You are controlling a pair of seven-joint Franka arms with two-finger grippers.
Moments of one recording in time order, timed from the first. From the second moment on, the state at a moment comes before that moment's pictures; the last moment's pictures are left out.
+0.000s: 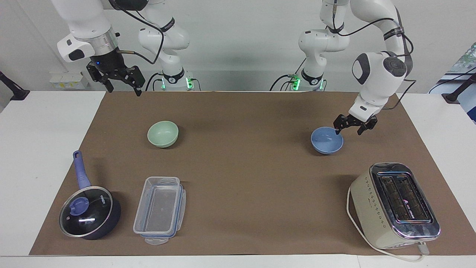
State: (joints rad) left arm -0.05 -0.08 0.00 -2.29 -0.02 2.23 0.05; right arm -0.02 -0.02 0.04 -1.52 -0.01 1.49 0.19
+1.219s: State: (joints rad) left arm -0.07 0.00 0.00 -2.42 -0.03 2.46 0.03; right arm -0.02 -0.02 0.04 -1.52 -0.01 1.49 0.19
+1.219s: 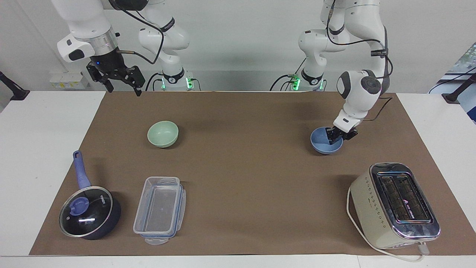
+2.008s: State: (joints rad) left arm -0.06 -0.02 0.01 -2.17 -0.04 2.11 0.03; right arm -0.02 -0.02 0.04 -1.52 -0.01 1.49 0.19
